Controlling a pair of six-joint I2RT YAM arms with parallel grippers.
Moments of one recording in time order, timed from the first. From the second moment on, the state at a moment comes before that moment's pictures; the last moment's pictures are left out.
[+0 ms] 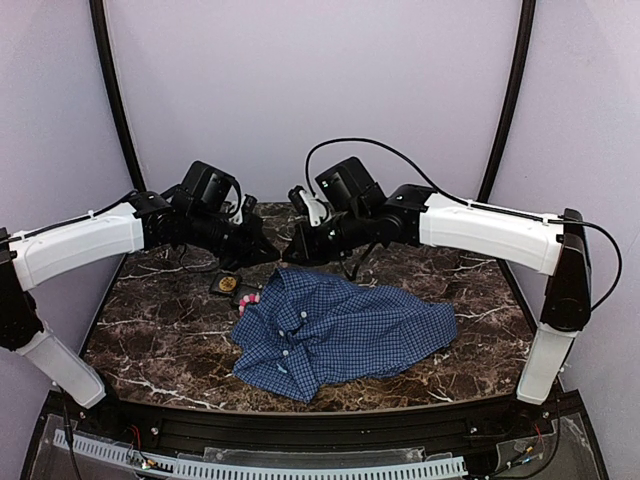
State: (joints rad) left arm -0.72 1.51 1.29 -0.49 0.32 -0.86; right arm 0.97 1.82 1.64 -0.48 -0.19 0.53
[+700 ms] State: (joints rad) left arm -0.71 1.51 1.29 -0.50 0.33 -0.87; right arm 1.01 1.82 1.64 -0.48 -0.09 0.44
